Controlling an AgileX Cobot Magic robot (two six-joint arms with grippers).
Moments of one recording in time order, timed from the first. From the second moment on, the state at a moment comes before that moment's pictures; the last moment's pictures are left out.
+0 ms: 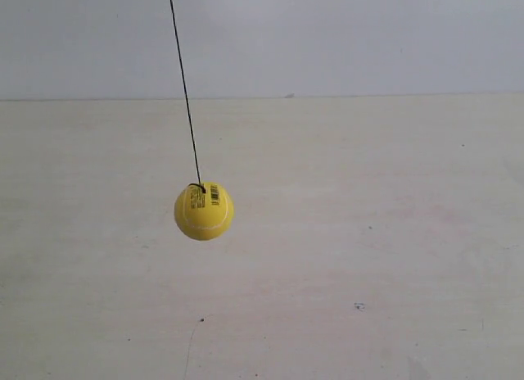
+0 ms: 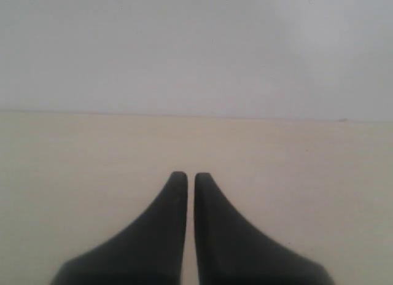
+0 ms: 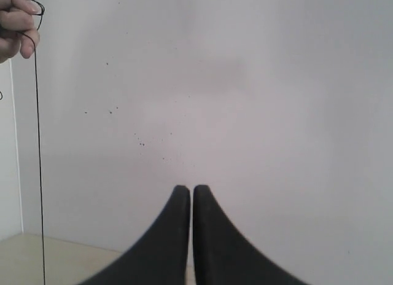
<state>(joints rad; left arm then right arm) 0.01 0.00 0.00 0.02 0.18 -0.05 0.38 0.10 -0.26 -0.69 -0.13 0.78</state>
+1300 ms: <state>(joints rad) 0.00 0.00 0.00 0.02 0.30 -0.03 0.38 0.10 -0.26 -0.69 -0.14 0.79</state>
